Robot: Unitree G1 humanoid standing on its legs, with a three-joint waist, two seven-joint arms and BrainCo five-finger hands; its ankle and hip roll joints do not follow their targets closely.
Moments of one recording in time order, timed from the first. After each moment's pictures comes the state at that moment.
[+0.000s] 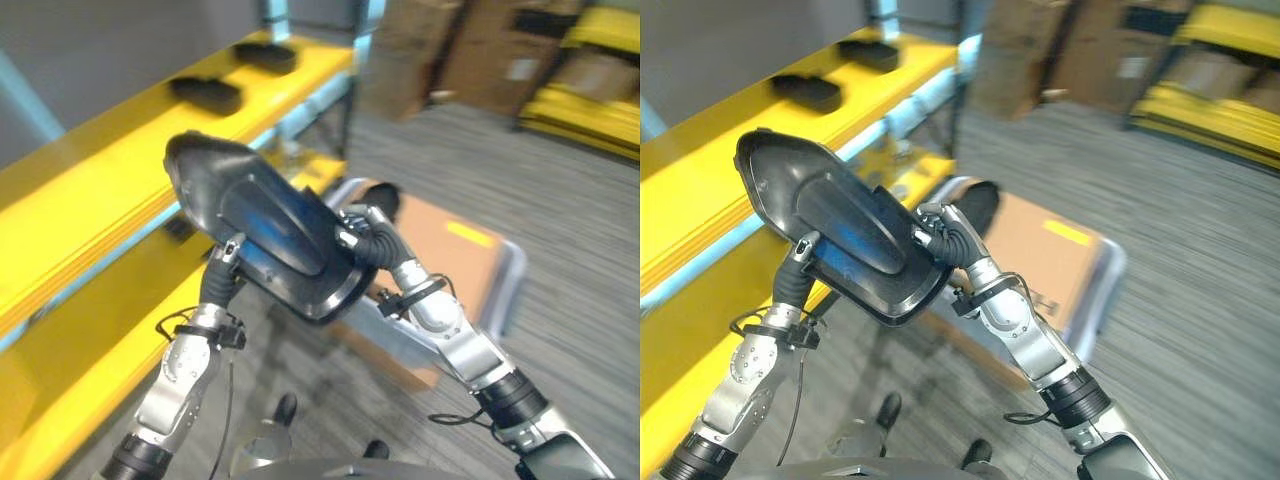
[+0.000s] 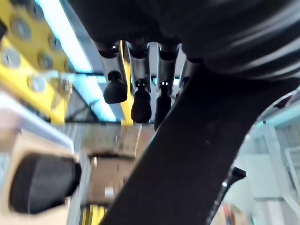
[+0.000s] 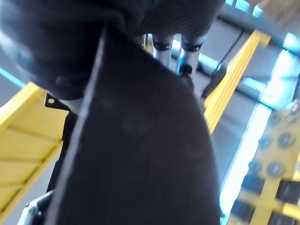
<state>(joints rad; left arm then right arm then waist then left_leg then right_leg) 0.01 0.39 -0.30 -0.18 -0.38 -0.23 0.16 -0.30 -0.52 0.44 -0.14 -0.11 -0.19 -0.15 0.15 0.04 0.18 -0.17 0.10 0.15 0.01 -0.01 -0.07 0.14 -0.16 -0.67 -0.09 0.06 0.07</state>
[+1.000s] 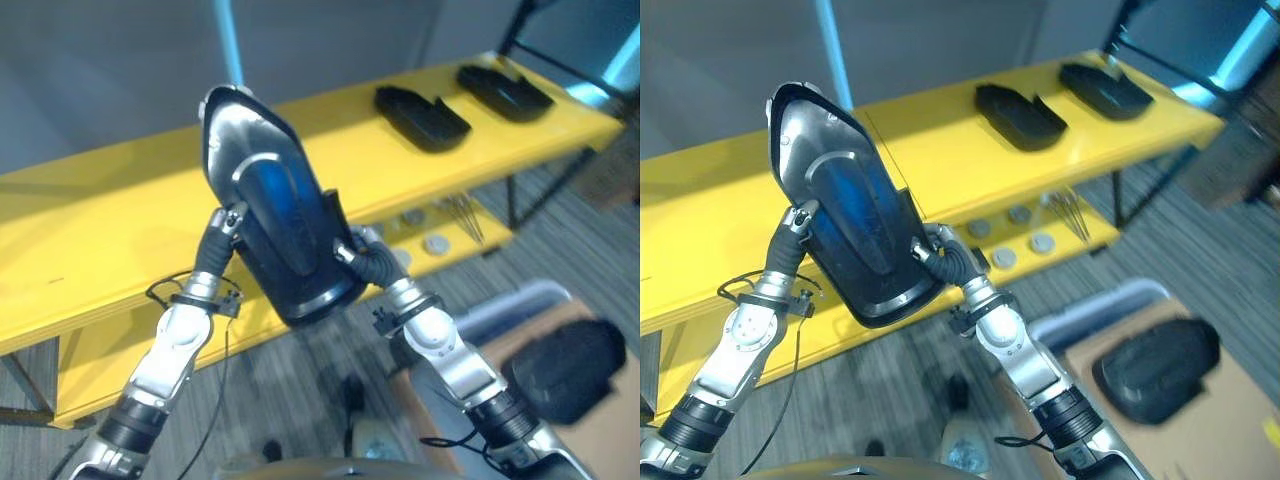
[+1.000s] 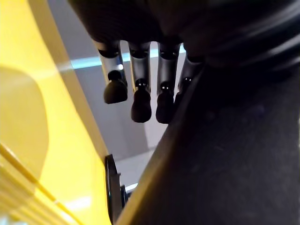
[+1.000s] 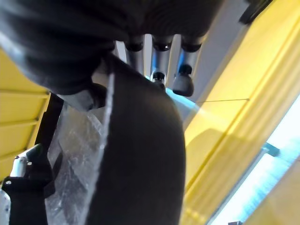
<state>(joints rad) -0.09 0.40 -0.27 -0.13 -0.19 -0.27 0.17 -0.20 -0.47 0.42 -0.14 -0.12 -0.20 -0.09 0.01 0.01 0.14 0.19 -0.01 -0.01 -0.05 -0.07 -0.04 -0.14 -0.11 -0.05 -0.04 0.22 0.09</state>
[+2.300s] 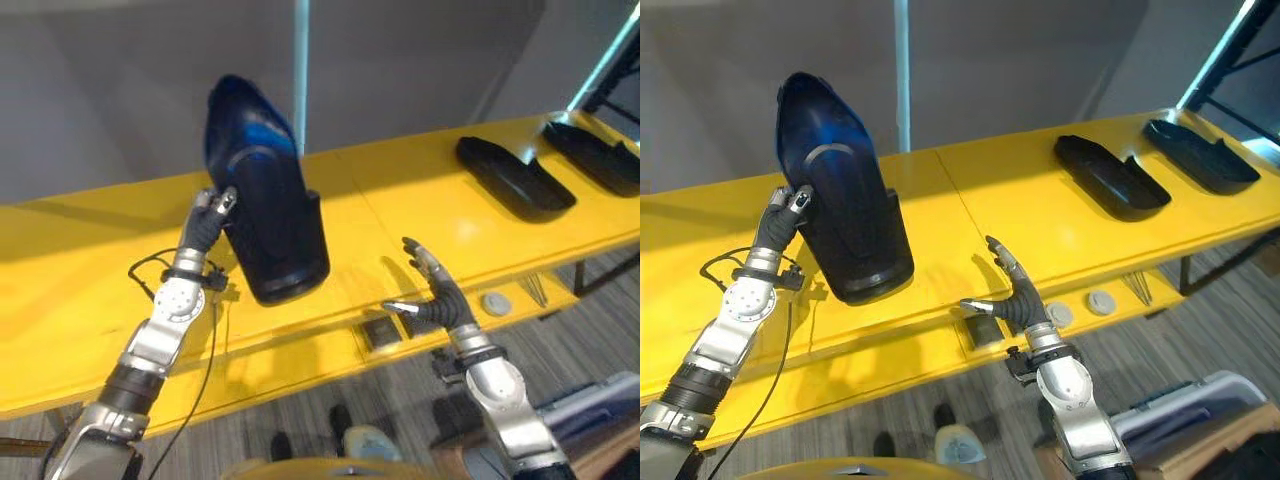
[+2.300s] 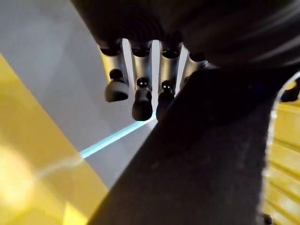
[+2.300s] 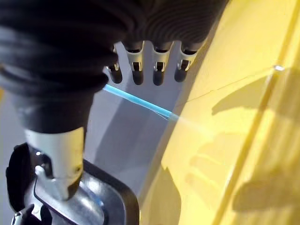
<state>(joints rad) -0.27 0.46 -0.20 0.07 0.03 -0.20 0.25 0.18 -0.45 0.09 -0.20 0.01 -0.26 -0.02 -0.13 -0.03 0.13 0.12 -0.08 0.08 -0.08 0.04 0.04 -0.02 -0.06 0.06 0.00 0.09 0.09</state>
